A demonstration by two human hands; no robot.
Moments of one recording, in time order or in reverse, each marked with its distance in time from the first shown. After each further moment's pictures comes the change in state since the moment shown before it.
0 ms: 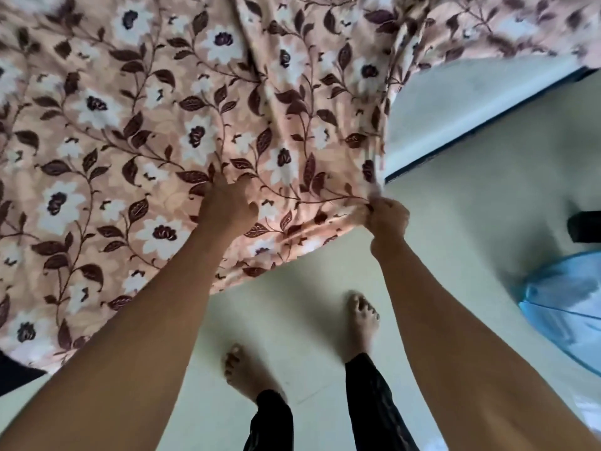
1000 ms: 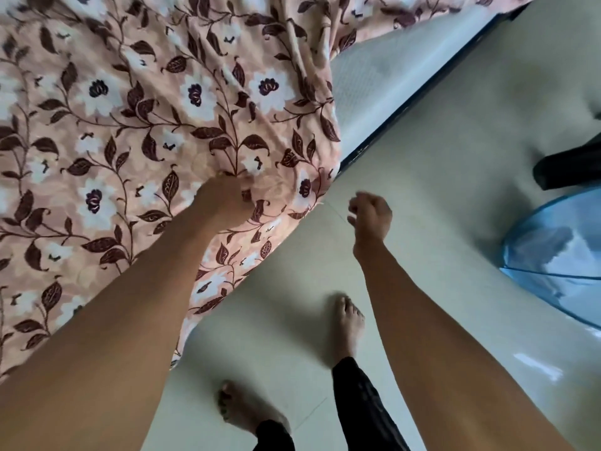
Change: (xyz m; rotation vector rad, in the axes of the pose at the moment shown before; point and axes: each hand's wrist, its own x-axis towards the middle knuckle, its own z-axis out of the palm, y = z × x) left_hand 0.056 0.174 -0.017 0.174 -0.207 0.254; right_hand 0.068 -0.013 -0.068 0.304 0.153 -0.005
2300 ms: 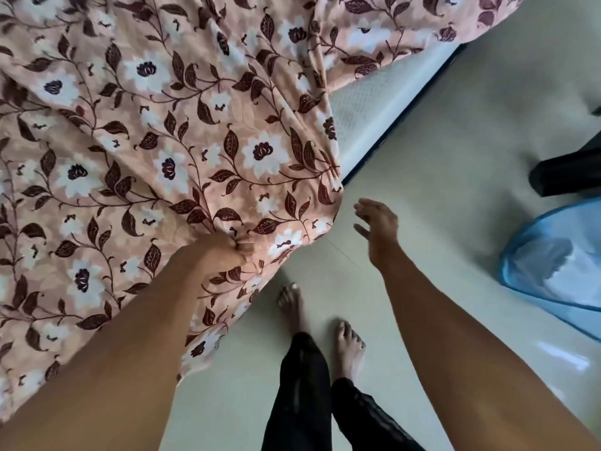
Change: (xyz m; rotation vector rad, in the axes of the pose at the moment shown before) left_hand 0.085 0.016 -0.010 0.048 -0.484 -0.173; right_hand 0.093 -0.073 -0.016 0.110 -0.218 0.234
